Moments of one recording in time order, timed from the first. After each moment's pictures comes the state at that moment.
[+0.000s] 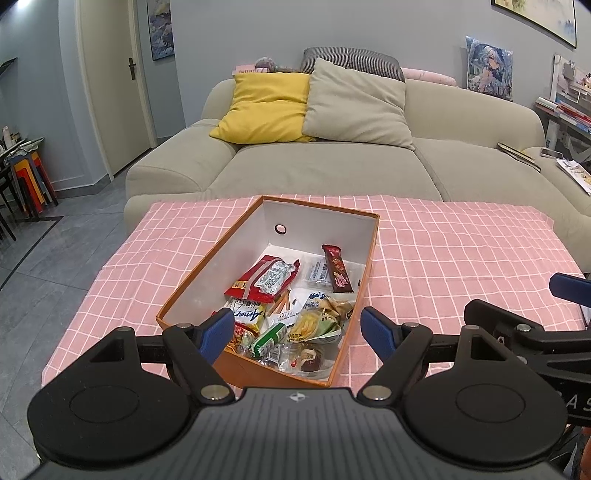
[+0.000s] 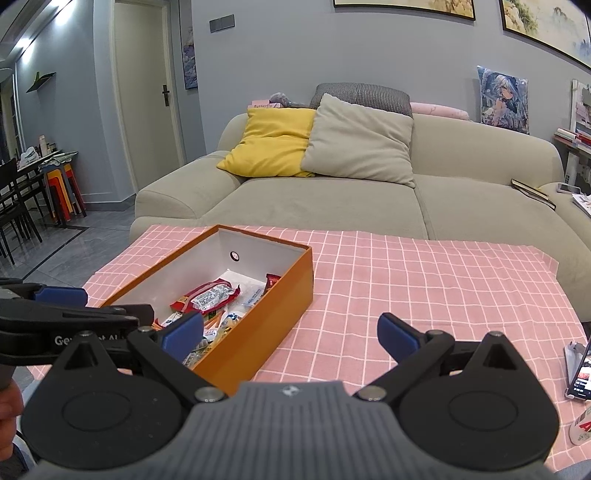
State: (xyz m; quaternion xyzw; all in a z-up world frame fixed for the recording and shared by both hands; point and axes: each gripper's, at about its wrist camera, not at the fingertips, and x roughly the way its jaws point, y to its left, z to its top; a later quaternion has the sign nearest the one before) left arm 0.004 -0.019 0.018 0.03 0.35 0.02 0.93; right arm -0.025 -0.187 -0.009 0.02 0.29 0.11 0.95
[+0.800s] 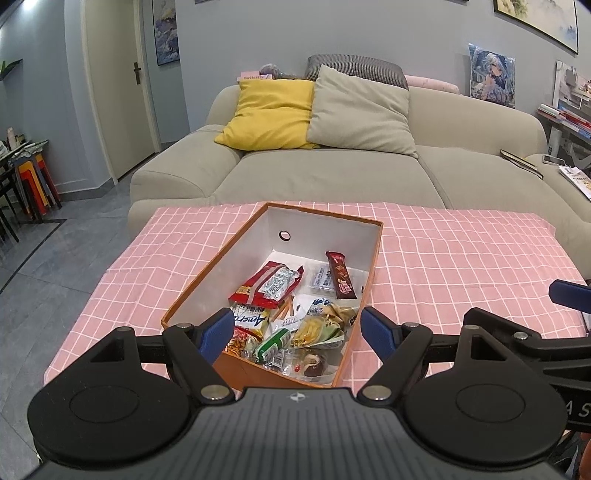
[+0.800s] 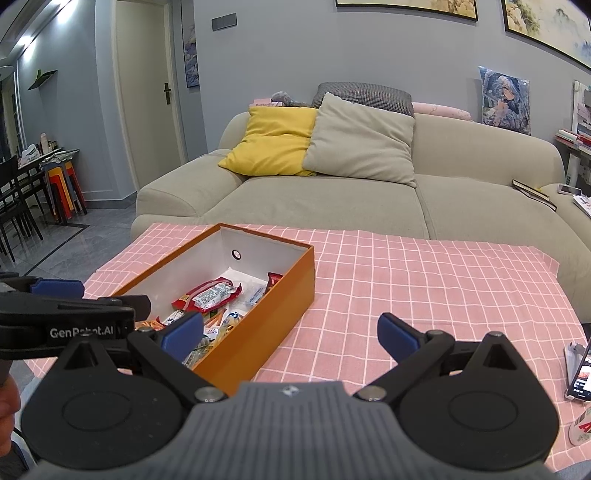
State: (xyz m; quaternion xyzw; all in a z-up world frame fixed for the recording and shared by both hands) left arm 0.000 -0.013 0.022 0.03 0.34 0.02 0.94; right arm -0.025 -0.183 -0.011 0.02 0.29 0.11 0.95
